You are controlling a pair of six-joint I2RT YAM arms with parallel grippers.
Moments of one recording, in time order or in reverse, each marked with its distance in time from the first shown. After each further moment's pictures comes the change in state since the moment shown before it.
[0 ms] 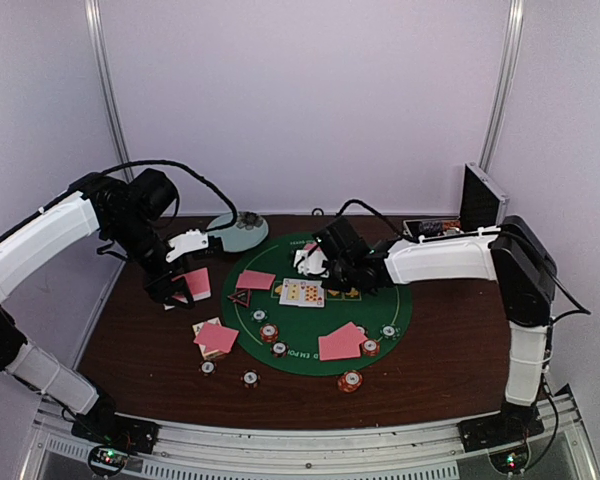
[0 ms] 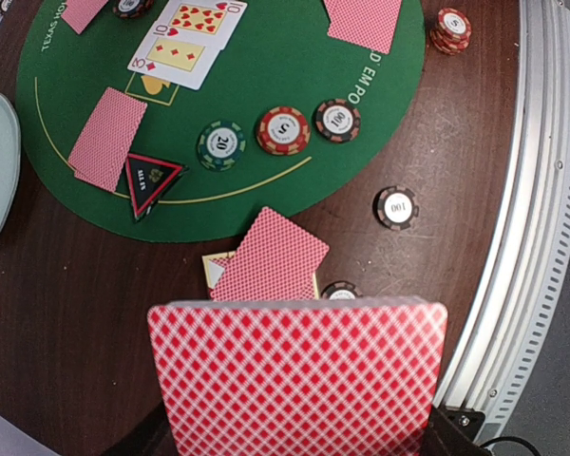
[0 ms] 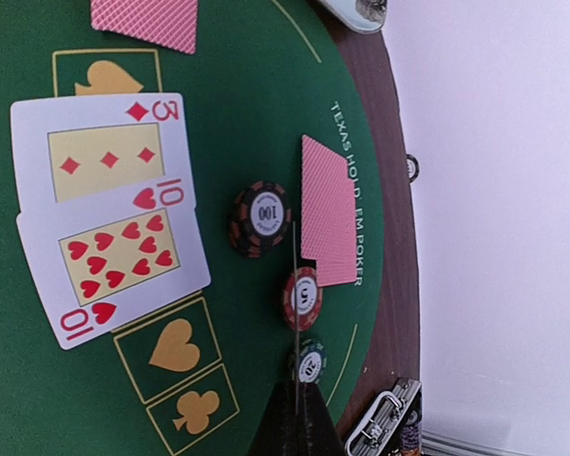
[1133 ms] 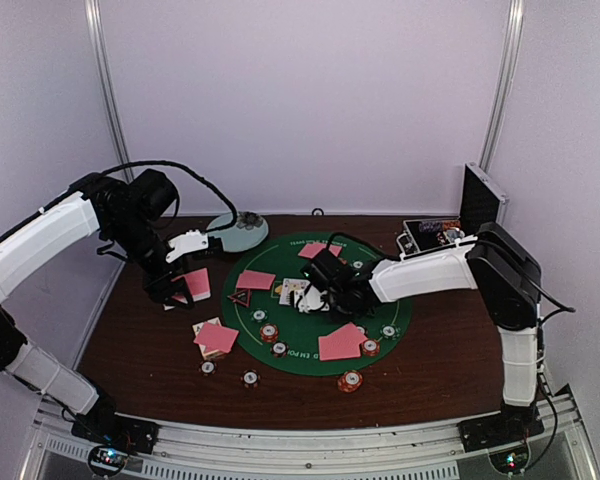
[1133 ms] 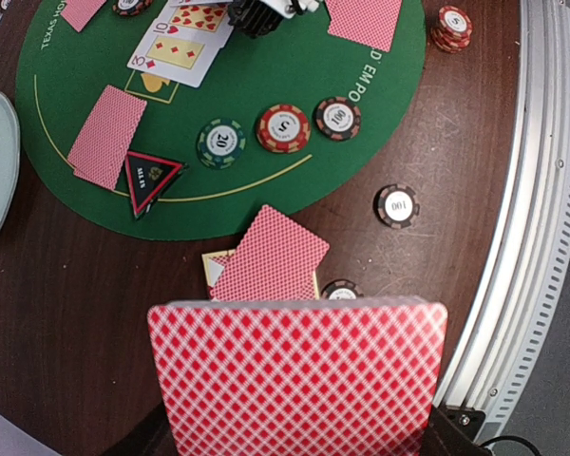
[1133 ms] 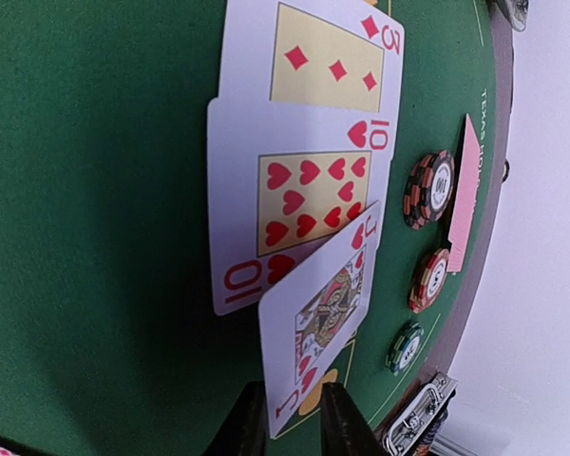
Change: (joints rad) left arm 0.000 0.000 -0.002 -0.001 -0.003 0.000; right arm 0.058 0.088 -0.034 -0.140 0.025 -0.047
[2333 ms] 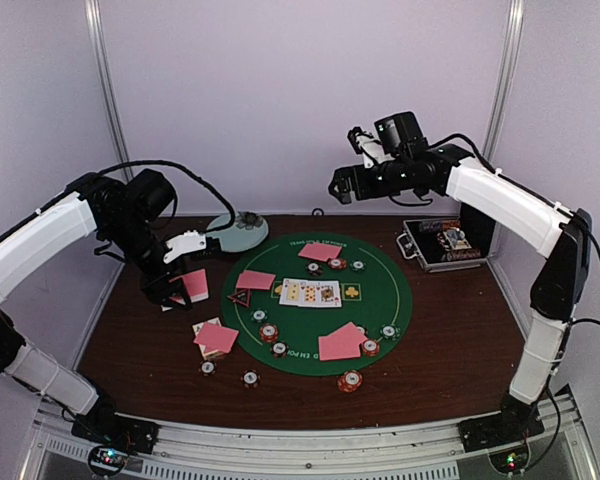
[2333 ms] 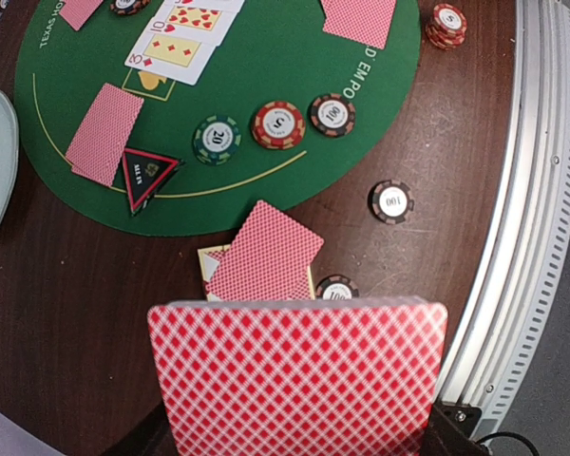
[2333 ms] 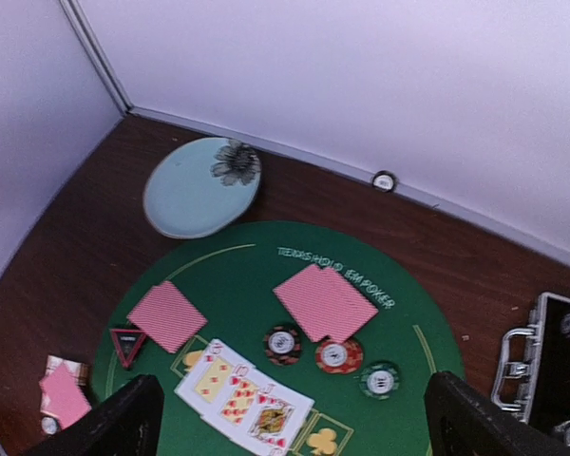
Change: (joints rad) left arm 0.000 -0.013 0.000 -0.017 0.002 0.000; right arm -0.304 -0.217 0.513 -0.309 -0.462 0.951
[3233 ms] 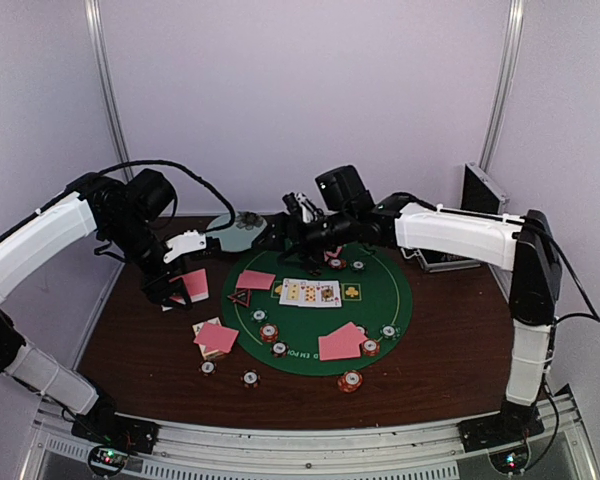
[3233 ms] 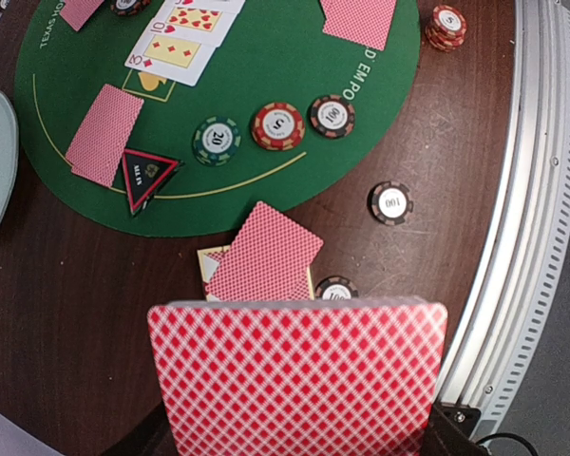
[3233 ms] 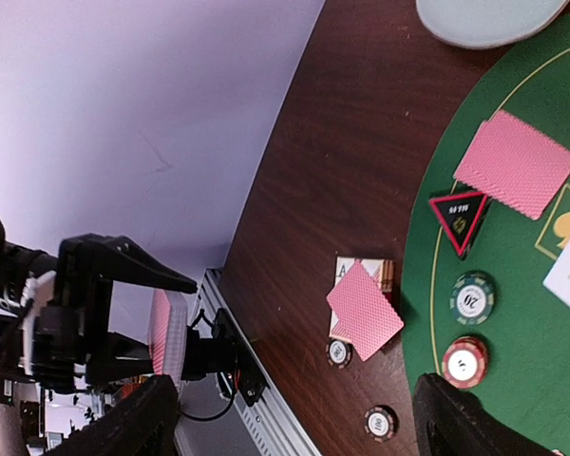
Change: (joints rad) left arm 0.000 0.000 0.000 0.001 0.002 -0.002; right arm 0.196 0.099 -0.195 0.336 -0.602 0.679
